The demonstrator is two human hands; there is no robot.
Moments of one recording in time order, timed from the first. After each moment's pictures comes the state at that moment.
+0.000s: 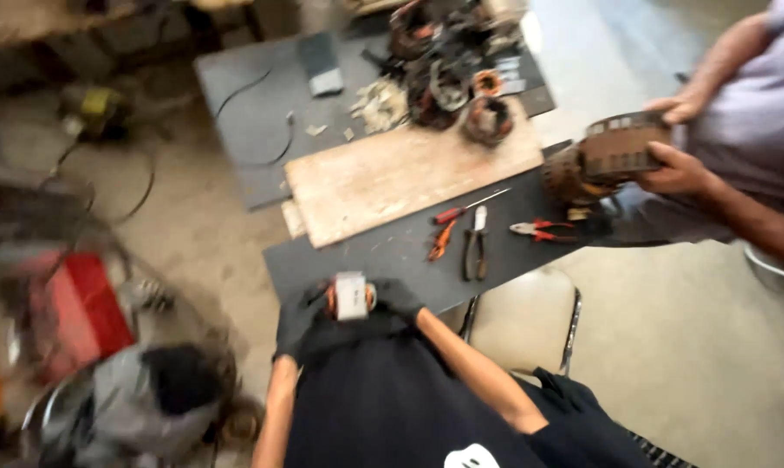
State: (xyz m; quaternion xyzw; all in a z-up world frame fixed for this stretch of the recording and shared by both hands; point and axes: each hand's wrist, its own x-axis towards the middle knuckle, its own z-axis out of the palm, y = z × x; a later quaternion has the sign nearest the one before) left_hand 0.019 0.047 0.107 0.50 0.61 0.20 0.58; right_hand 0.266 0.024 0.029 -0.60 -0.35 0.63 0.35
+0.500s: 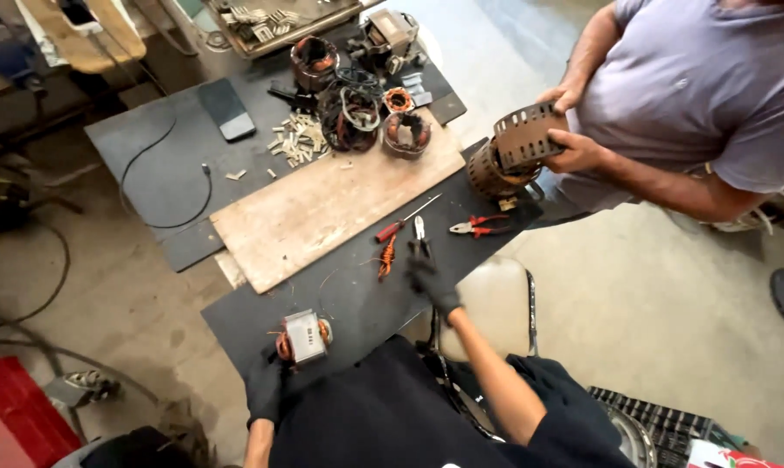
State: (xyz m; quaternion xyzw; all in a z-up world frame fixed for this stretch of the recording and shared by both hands) left_hand 0.028 0.027 0.140 0.44 0.67 0.19 0.56; right_hand 0.429 0.008 0.135 -0.73 -0.35 0.40 0.43
